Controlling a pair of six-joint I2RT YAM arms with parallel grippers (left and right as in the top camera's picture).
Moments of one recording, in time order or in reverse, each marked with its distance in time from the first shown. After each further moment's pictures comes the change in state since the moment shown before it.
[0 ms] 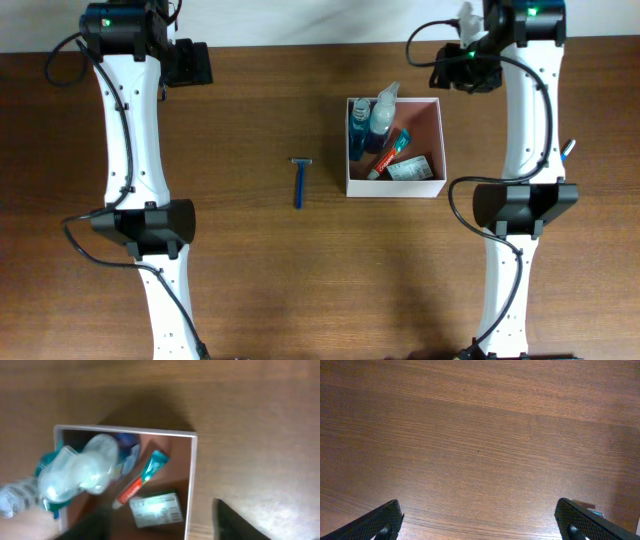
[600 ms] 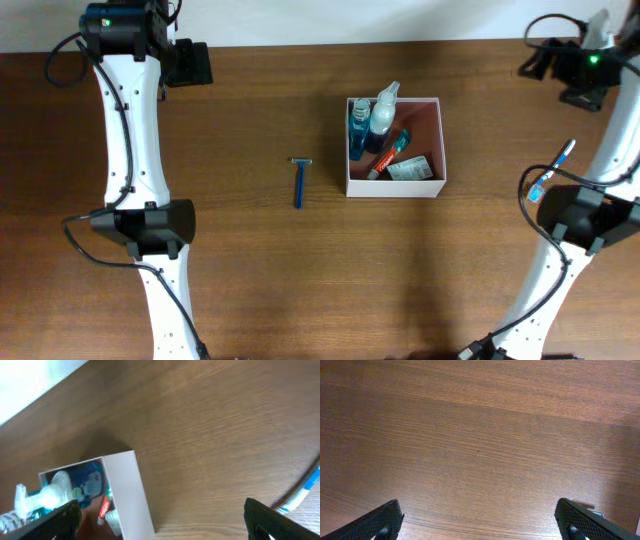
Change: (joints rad) left arm 0.000 0.000 0.000 0.000 0.000 0.000; right arm -0.385 -0.008 0.000 0.006 -0.185 0.034
